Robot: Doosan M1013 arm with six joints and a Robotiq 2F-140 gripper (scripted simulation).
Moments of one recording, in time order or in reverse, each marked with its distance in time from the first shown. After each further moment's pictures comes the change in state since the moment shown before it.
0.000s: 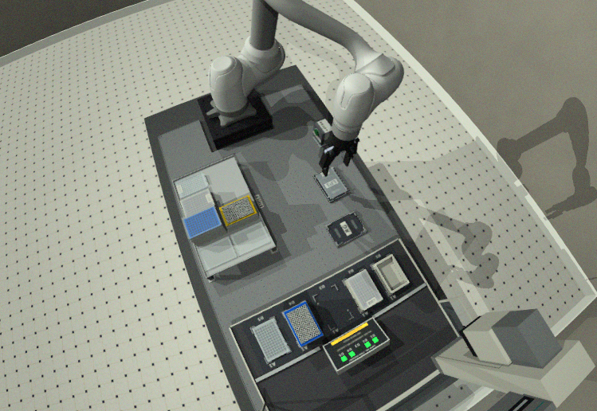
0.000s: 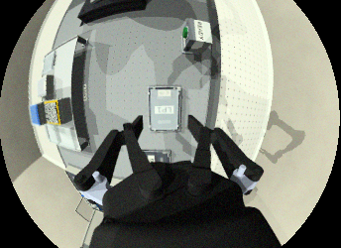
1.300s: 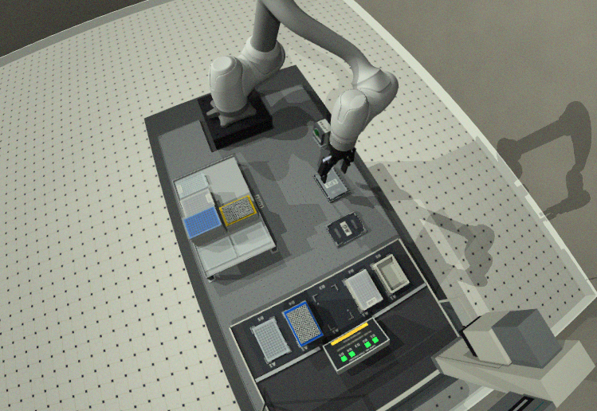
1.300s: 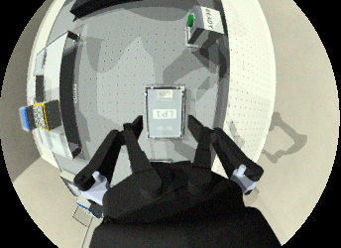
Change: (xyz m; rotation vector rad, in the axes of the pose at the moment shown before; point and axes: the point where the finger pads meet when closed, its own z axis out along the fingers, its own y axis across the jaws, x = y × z) arm 0.000 0.000 0.058 0.000 0.000 0.000
